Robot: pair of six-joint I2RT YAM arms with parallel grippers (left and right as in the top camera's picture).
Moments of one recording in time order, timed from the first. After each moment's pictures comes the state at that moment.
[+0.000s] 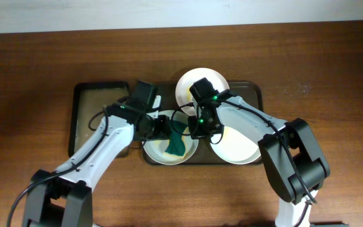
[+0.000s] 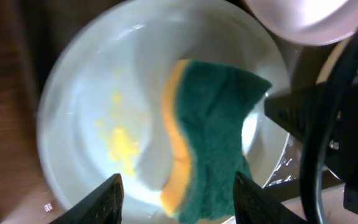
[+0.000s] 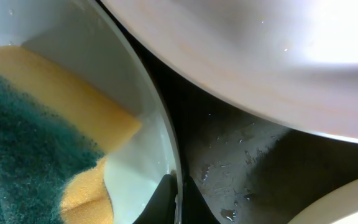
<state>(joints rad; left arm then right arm) -0.39 1.66 1.10 -0.72 0.21 -0.37 0.50 2.00 1.30 -0.74 -0.25 0.34</state>
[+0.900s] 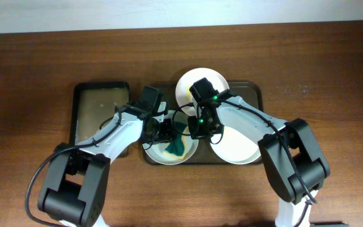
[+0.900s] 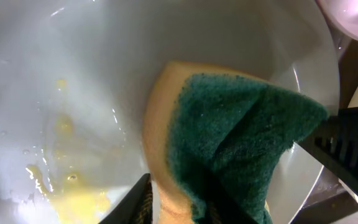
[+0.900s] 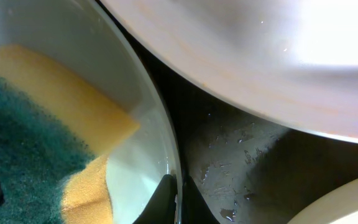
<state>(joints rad) -0.39 1.83 1.07 -0.59 0.30 -0.40 0.50 2.00 1.30 -0.74 -0.25 0.34</state>
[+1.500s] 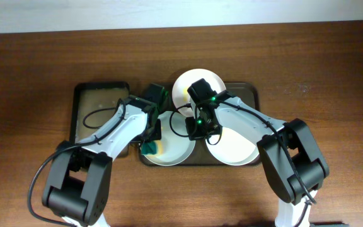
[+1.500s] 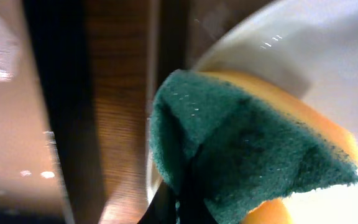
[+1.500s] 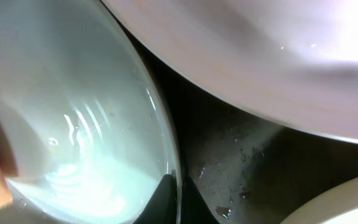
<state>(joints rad) -0.42 1.85 1.20 -0.89 -0.20 -0.46 0.51 2.00 1.30 -0.73 -0.27 0.34</state>
